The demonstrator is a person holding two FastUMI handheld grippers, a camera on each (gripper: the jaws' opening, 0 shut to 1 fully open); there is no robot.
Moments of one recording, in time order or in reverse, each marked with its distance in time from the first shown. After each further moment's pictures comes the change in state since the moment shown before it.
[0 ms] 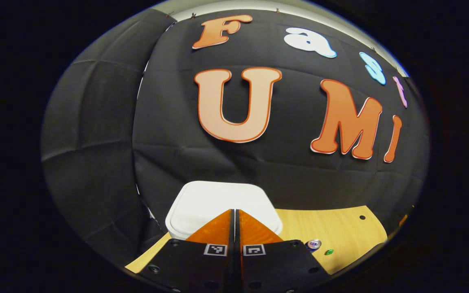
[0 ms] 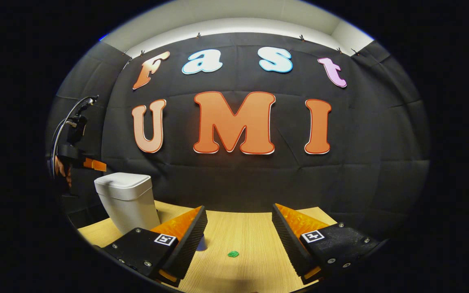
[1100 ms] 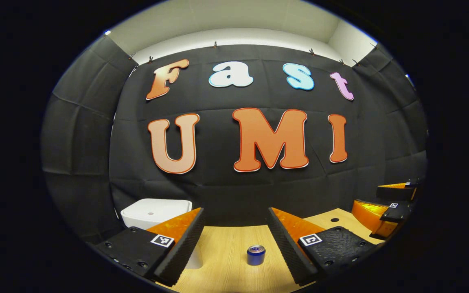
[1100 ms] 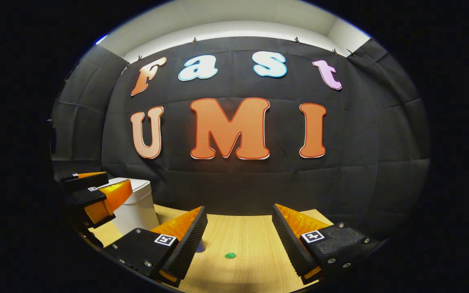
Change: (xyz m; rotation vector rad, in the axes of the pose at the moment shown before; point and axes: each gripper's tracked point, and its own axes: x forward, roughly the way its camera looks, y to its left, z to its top) left arm -0.151 -0.226 -0.030 0.175 -0.369 -0.142; right arm -0.012 -0.017 0.011 0.025 -0.025 0.000
